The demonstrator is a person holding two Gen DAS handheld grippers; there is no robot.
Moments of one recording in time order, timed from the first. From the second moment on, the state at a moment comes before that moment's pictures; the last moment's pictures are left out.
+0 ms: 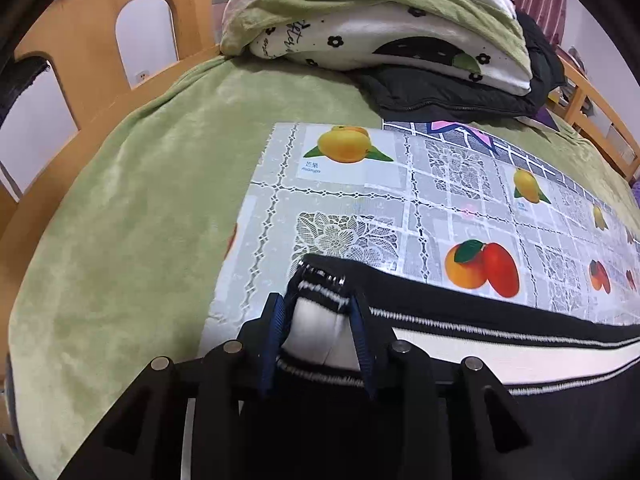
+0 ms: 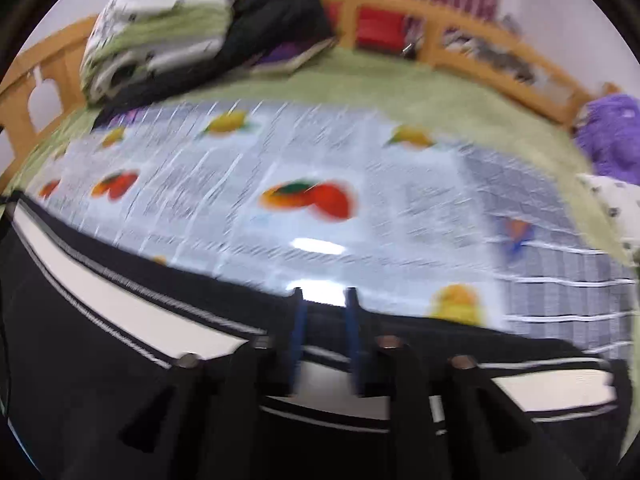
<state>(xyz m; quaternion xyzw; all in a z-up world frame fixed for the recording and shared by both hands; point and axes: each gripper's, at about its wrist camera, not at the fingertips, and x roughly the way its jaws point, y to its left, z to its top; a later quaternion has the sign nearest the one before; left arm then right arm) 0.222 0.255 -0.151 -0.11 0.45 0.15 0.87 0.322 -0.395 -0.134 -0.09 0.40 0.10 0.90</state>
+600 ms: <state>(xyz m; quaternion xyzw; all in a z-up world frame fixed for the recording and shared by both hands) 0.195 0.229 -0.132 -0.10 0.44 0.13 0.89 0.347 -0.393 -0.161 -0.21 0.45 0.15 0.85</state>
